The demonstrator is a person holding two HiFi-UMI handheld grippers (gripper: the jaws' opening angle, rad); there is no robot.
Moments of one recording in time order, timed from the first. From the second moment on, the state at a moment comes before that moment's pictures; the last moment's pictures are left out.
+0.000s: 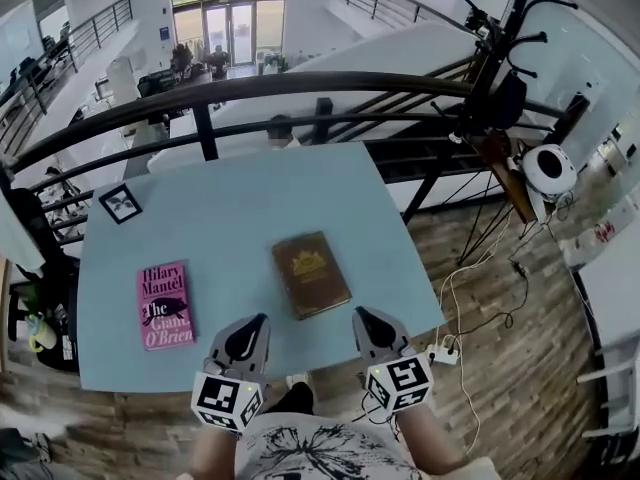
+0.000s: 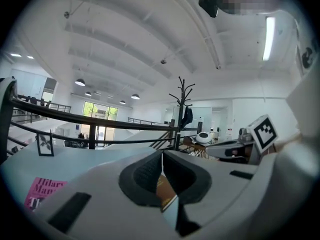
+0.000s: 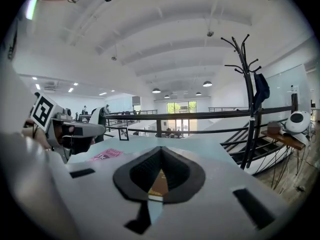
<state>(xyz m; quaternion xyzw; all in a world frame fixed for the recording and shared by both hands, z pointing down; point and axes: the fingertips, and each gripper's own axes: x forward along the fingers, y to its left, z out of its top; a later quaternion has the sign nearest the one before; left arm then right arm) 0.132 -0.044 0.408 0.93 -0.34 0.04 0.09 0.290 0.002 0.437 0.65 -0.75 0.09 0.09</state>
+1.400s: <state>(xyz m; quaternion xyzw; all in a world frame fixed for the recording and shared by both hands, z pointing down) 0.216 -0.168 0.514 0.87 -0.45 0.10 0.16 0.347 -0.175 0.679 0.40 -0.78 0.42 0.23</state>
